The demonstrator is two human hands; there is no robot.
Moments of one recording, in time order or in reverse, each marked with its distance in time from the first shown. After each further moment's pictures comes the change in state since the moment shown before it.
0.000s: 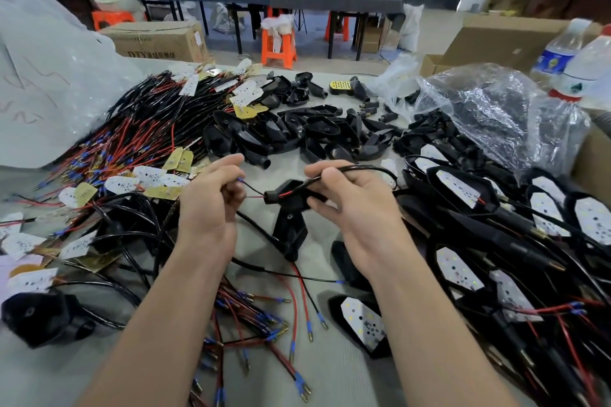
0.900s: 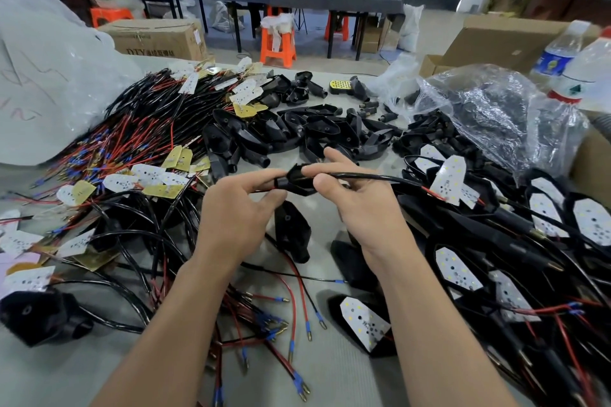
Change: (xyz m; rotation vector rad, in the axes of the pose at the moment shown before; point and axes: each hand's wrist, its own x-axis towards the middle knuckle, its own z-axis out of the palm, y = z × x) left_hand -0.016 -0.016 -0.006 0.953 -0.269 0.569; right_hand 0.008 0.008 -0.013 -0.264 -0.060 -0.213
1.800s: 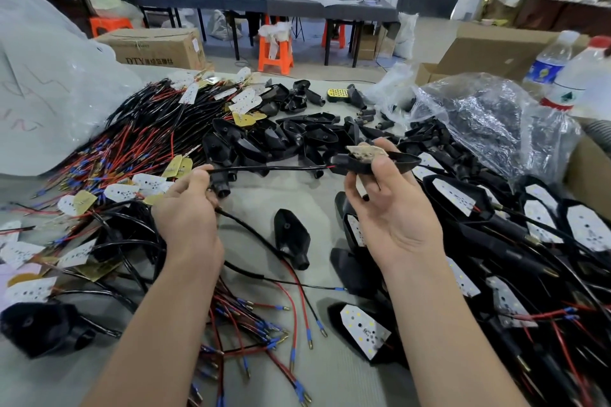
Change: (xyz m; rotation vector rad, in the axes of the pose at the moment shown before) left_hand 0.020 -0.002 -0.017 -0.698 0.576 -0.562; right_hand 0.002 -0.017 -0.020 0.917 0.146 0.079
